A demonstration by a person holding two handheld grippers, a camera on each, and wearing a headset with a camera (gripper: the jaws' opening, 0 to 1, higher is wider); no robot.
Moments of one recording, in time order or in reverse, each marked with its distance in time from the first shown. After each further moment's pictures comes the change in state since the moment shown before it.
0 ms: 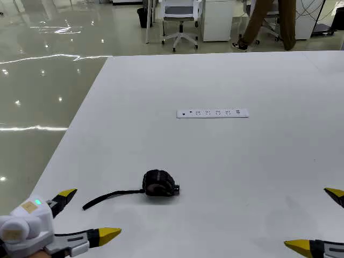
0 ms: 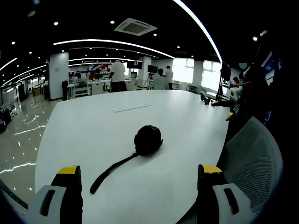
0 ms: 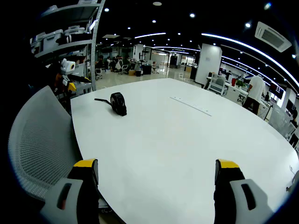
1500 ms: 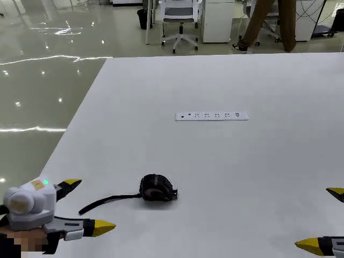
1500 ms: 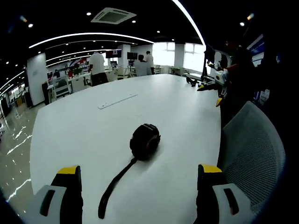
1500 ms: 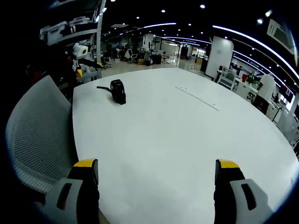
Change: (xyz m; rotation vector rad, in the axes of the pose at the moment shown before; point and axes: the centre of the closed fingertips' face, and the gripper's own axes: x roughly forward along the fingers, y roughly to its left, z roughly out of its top) left arm 0.064 -0.021 0.035 0.225 0.152 -0.187; right arm 0.038 -0.008 0.005 -0.061 0.057 0.110
